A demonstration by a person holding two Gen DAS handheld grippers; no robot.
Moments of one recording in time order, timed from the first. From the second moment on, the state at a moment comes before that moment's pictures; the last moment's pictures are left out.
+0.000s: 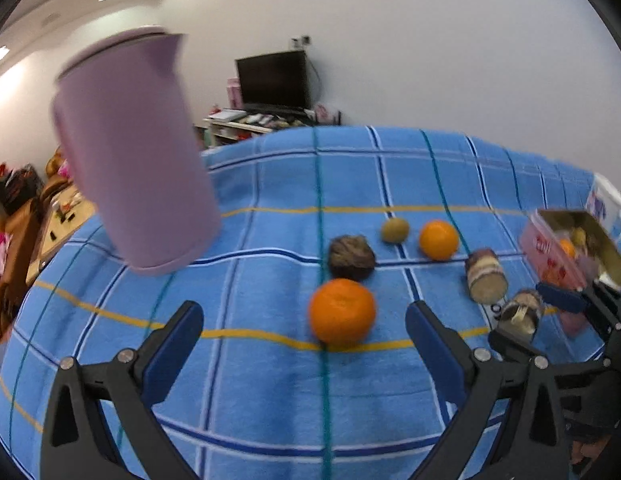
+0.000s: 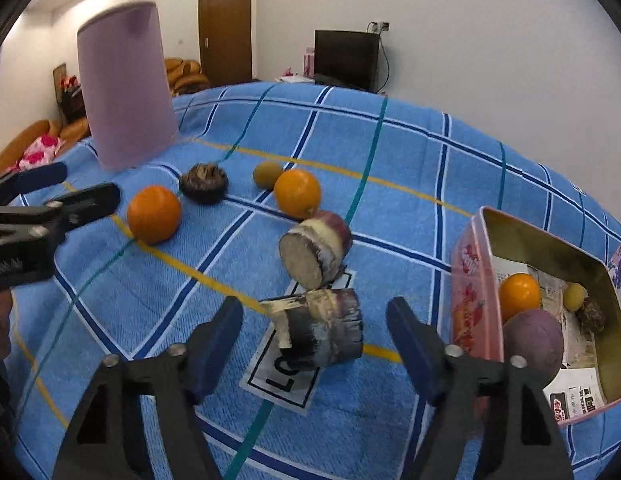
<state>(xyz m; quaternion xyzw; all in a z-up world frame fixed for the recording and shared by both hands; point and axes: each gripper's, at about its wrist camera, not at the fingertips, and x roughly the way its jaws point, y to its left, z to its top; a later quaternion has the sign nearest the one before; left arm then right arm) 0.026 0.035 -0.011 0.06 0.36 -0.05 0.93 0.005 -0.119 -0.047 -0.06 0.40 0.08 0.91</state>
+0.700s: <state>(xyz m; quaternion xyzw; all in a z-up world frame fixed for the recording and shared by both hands) 0.061 0.050 -0.049 -0.03 0.42 -0.10 0.90 -0.017 -0.143 -0.025 0.01 0.32 0.10 0.94</state>
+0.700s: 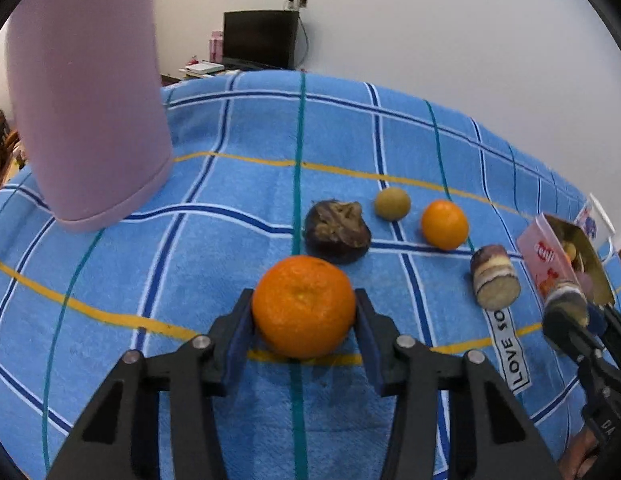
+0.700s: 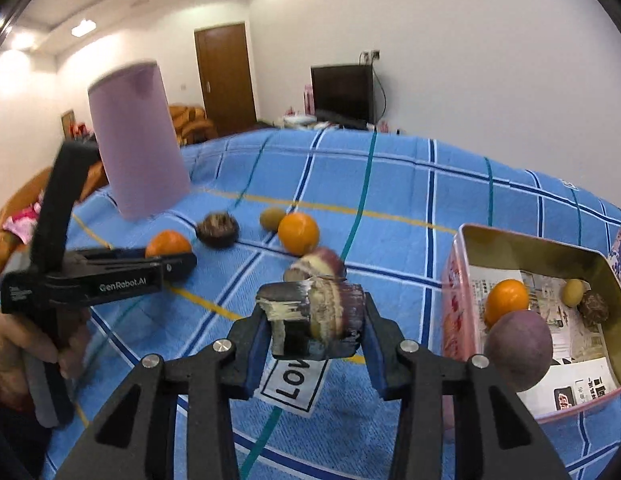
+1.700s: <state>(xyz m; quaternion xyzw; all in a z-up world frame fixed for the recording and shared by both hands) -0.005 -0.010 -0.005 0.04 0.26 -0.07 0.96 -0.045 -0.150 0.000 -0.03 0.20 0.03 0.98</state>
